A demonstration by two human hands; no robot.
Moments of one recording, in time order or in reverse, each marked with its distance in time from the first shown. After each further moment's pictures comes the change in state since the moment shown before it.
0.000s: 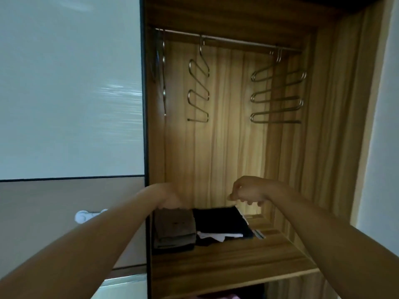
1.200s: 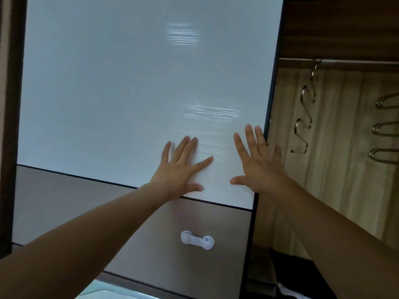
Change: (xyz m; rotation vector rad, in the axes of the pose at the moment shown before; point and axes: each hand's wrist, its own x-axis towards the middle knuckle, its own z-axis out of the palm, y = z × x) left_hand -0.094 -0.215 -0.106 0.804 0.981 -0.087; right_hand 0.079 -0.274 -0.002 -0.465 0.732 -0.600
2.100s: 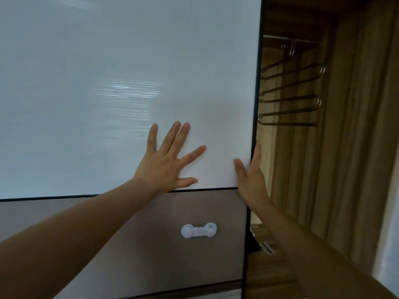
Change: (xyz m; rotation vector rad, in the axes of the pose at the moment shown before) left_hand 0.124 0.235 0.006 -0.045 0.388 0.299; right_hand -0.169 0.208 0.070 0.845 0.448 0.574
